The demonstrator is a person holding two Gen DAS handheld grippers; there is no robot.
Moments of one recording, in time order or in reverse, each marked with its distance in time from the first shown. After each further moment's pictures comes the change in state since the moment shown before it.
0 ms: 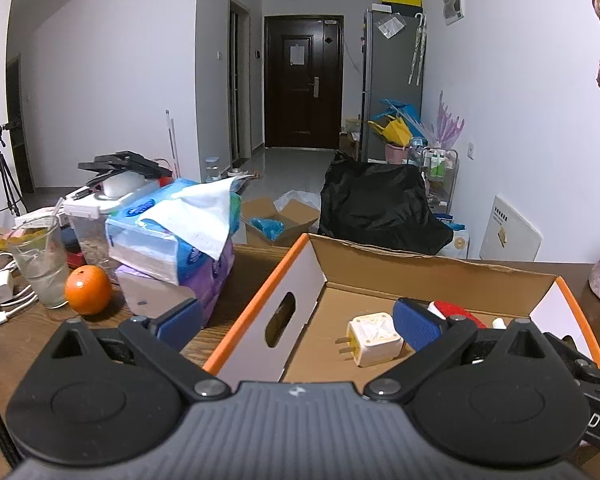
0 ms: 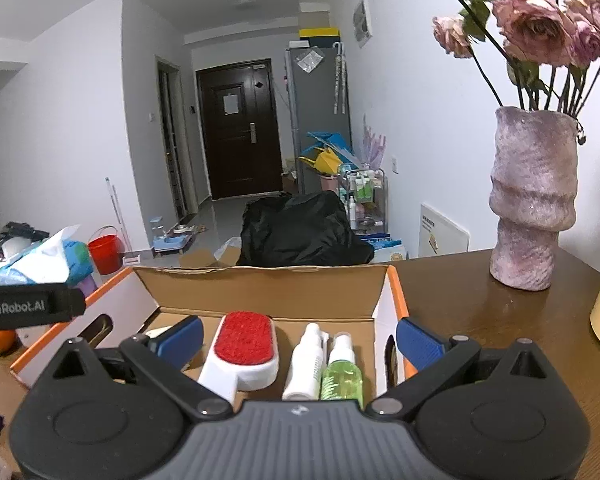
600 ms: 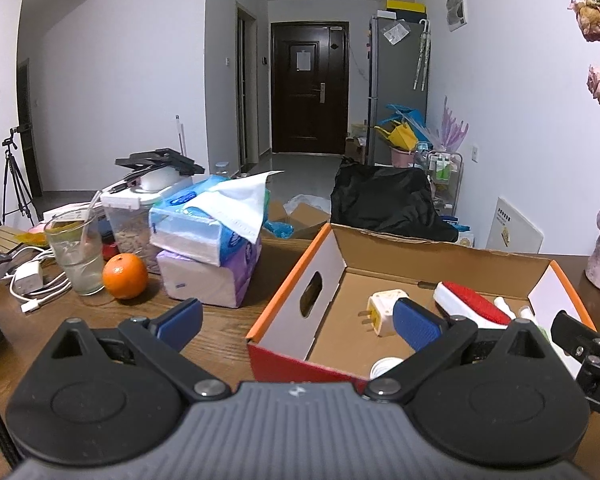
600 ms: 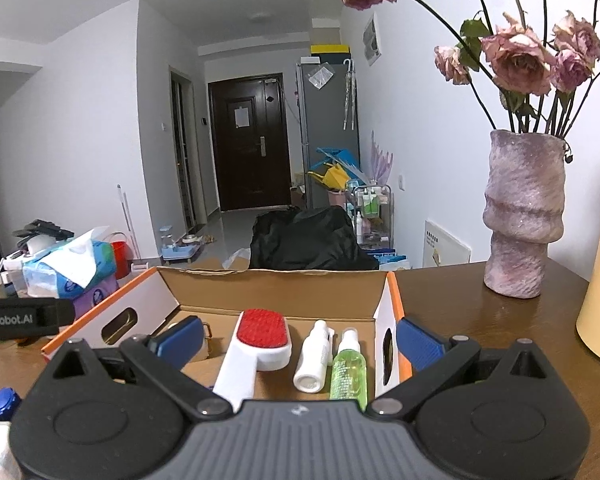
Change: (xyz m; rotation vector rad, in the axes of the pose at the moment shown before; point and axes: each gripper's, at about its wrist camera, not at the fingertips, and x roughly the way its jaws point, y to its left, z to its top) left arm -0.045 0.025 -0.019 -0.001 -0.017 0.018; right arm -0.048 0.009 -0.012 -0.024 -0.049 0.011
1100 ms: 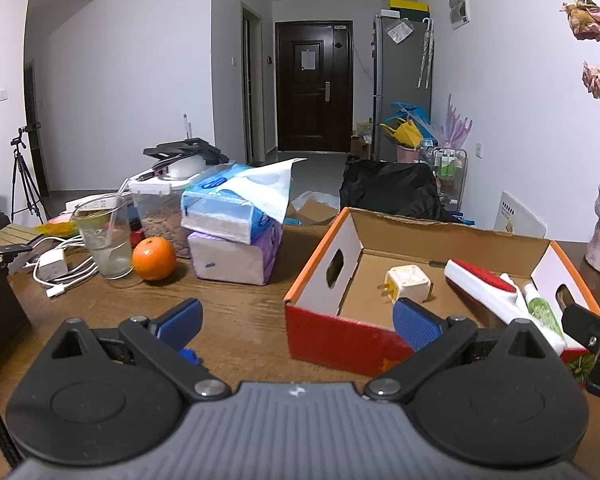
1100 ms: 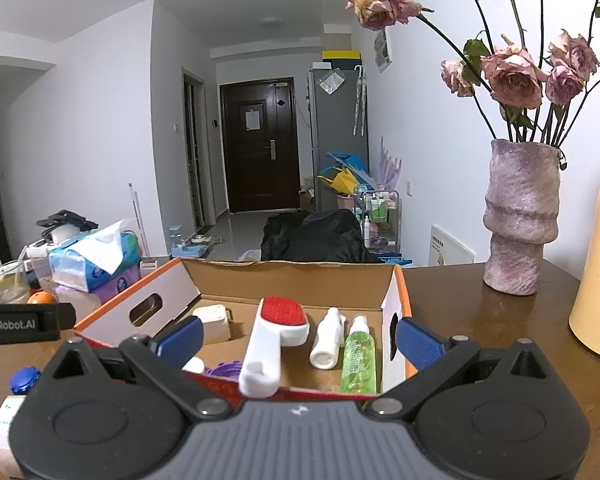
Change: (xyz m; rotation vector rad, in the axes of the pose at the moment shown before) left arm -0.031 0.024 -0.024 0.009 0.003 0.016; right arm -0.039 0.012 -0.014 -0.026 -0.010 0.024
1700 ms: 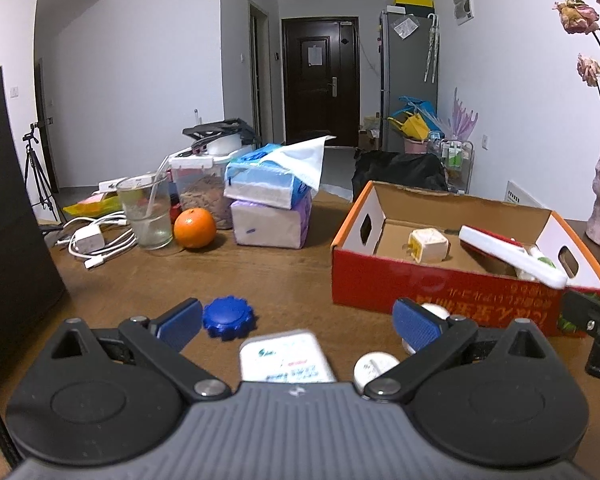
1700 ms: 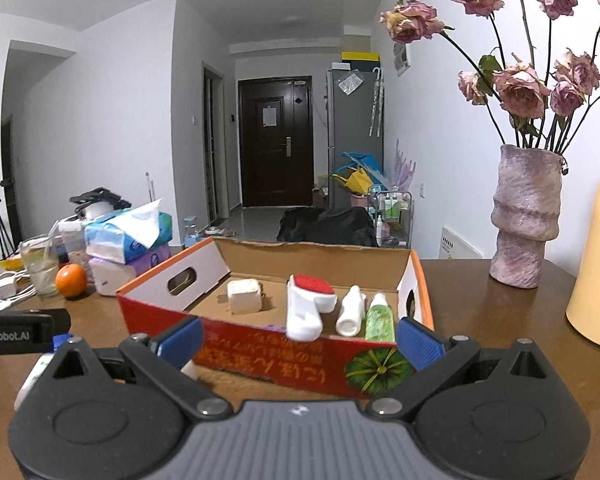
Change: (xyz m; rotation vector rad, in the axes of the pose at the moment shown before) left arm -0.047 0.037 -0.040 0.007 0.013 0.020; right arm -0.043 0.028 -0.026 -0.055 0.015 0.031
